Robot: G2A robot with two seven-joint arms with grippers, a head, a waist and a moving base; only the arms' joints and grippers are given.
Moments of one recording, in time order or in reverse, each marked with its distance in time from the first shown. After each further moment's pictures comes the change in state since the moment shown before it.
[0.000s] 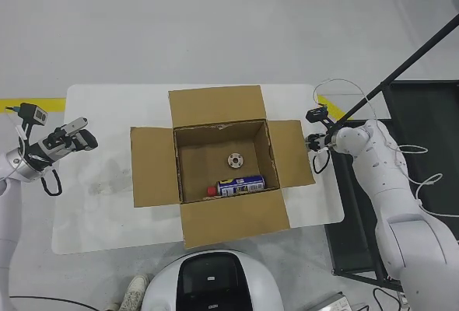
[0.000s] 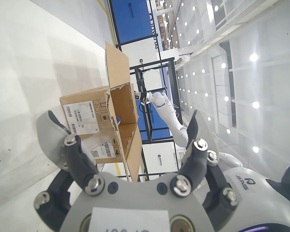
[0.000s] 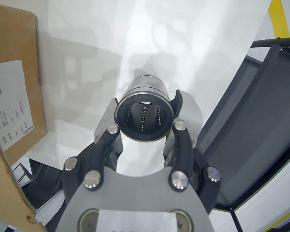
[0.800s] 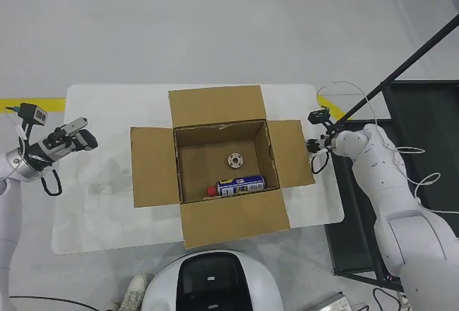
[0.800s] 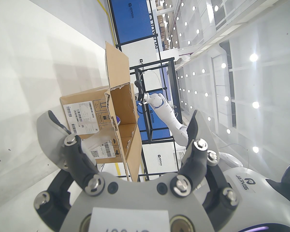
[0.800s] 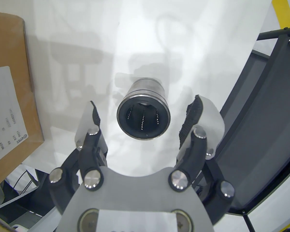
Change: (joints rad) left arm 0.000 0.000 0.000 0.000 0.000 0.000 0.000; right arm 0.026 0.005 -0.022 0.089 0.031 0.008 -0.101
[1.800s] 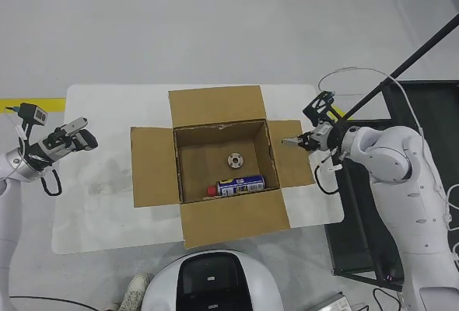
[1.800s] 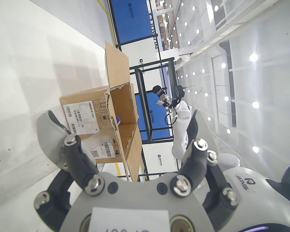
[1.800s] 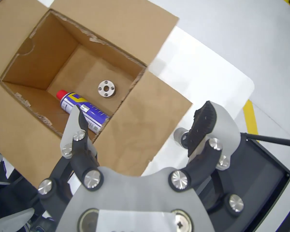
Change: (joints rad) left arm 0.000 0.000 0.000 0.000 0.000 0.000 0.000; right arm -0.539 0.128 0.257 -1.236 0.254 -0.029 0.228
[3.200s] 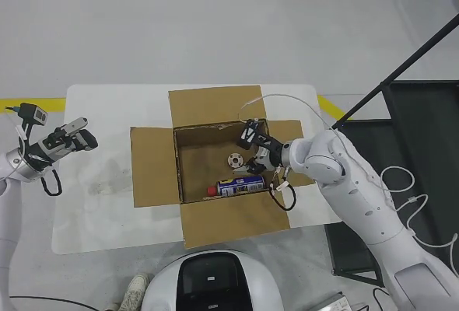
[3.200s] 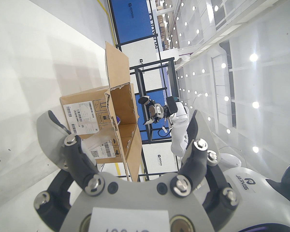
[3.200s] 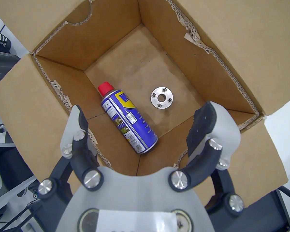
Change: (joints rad) left arm 0.000 0.000 0.000 0.000 0.000 0.000 0.000; right arm 0.182 -0.054 -0.436 0.092 -0.055 0.053 -0.010
